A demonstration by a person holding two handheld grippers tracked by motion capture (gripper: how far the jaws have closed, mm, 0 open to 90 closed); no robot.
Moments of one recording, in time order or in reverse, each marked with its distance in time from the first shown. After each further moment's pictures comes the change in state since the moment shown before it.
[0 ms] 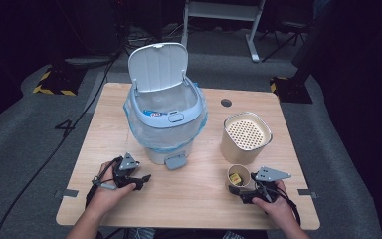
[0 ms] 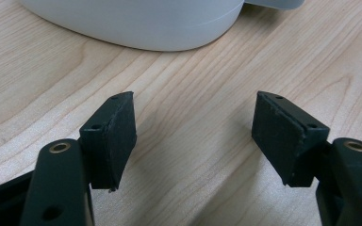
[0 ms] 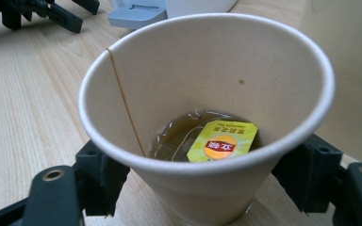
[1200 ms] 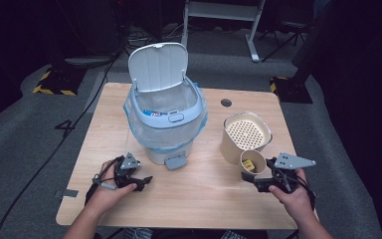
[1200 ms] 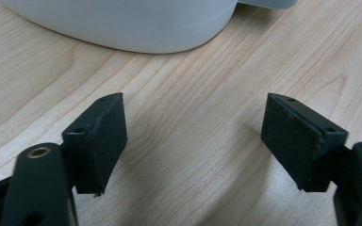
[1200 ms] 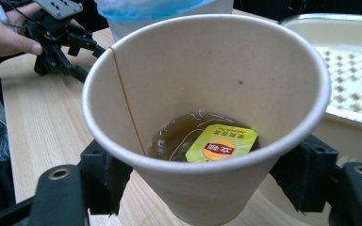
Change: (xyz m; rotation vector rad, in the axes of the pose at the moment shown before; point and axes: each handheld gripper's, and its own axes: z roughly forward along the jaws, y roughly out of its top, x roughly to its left) left arm 0.001 0.003 0.003 0.012 -0.027 0.022; right arm -0.004 0.064 -0.054 -0.066 -0.007 -0.048
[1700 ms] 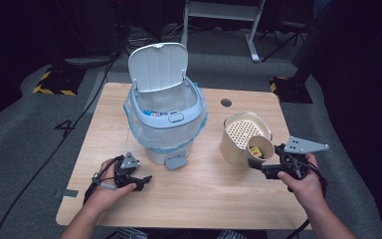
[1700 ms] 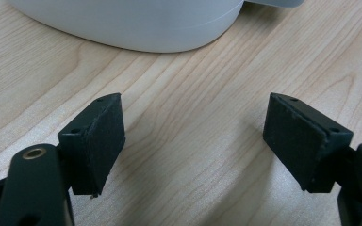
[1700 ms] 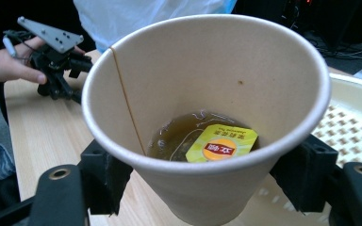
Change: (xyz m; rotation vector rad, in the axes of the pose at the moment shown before) left arm 0.002 0.000 0.000 0.000 0.011 -0.007; right arm -0.012 0.050 -0.020 -0.002 -0.012 -0.006
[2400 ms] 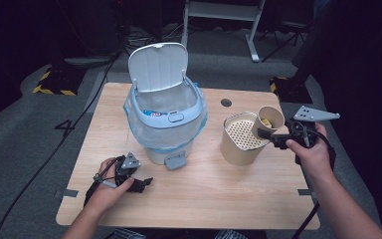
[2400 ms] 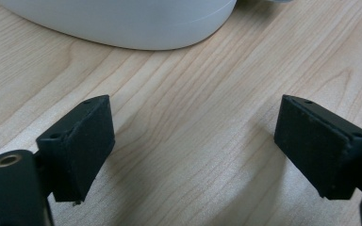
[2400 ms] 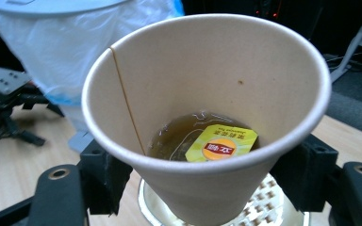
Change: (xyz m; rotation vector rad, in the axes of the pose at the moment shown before) left arm 0.000 0.001 0.001 0.020 -0.015 0.017; right arm -0.057 0.049 -0.002 -0.026 -0.086 0.008
